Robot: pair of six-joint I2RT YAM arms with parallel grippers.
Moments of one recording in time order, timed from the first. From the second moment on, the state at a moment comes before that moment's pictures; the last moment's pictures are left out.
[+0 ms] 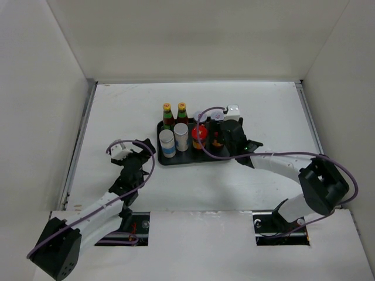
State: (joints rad) left arm -0.54 0.79 0.12 0.56 -0.75 -0.74; right arm 0.69 1.48 0.83 0.16 0.47 0.33
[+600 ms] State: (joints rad) left arm -0.47 0.92 0.27 0.22 -0.75 -0.84; right arm 0.59 1.13 0.56 0.42 0.62 0.43
